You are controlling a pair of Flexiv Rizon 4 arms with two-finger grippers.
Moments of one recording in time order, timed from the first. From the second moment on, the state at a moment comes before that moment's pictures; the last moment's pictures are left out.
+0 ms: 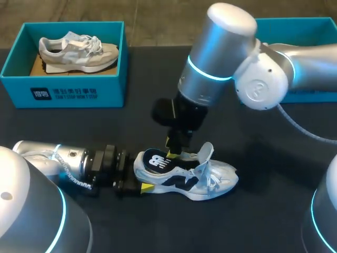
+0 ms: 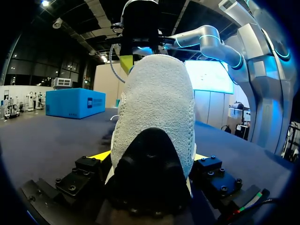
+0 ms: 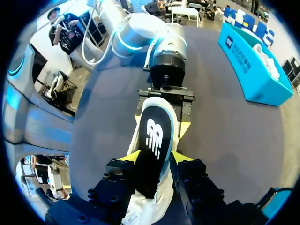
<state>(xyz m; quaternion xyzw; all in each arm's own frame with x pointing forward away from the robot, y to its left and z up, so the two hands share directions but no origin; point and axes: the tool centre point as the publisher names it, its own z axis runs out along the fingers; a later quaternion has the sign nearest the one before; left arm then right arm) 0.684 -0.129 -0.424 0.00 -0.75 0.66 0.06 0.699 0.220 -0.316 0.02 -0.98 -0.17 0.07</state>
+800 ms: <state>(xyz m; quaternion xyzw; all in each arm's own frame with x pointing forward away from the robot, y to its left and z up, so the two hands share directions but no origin) 0.684 -0.129 -0.424 0.00 -0.75 0.66 0.06 0.716 0.226 -0.335 0.03 -0.98 -0.17 0.13</state>
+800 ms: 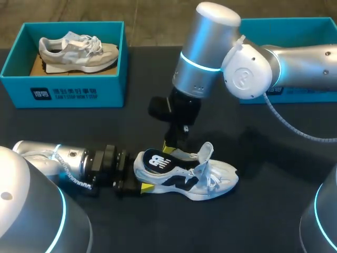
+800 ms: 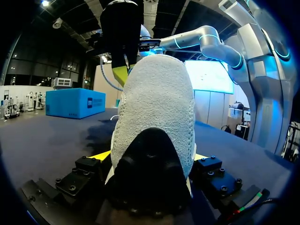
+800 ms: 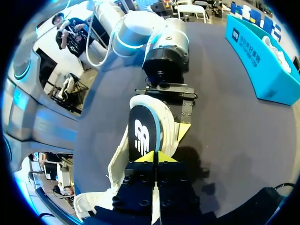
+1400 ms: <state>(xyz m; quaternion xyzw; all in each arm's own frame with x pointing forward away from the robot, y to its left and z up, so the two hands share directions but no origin) 0.684 -0.129 -0.424 0.00 -0.75 0.66 0.06 0.720 0.210 -0.304 0.02 -0.98 -0.16 0.10</state>
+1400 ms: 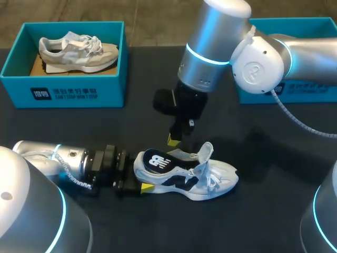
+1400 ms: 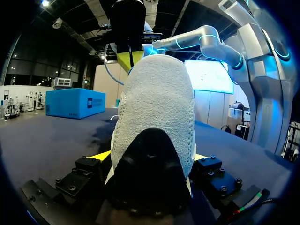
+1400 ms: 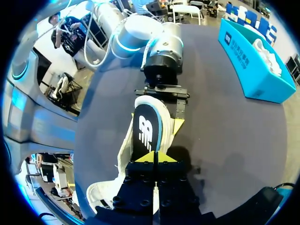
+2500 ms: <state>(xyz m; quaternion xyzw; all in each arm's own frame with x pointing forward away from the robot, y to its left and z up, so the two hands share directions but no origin) 0.684 -0.129 -0.424 0.00 -0.75 0.66 0.06 0.721 0.176 -0.203 0.01 -0.99 -0.12 0.02</state>
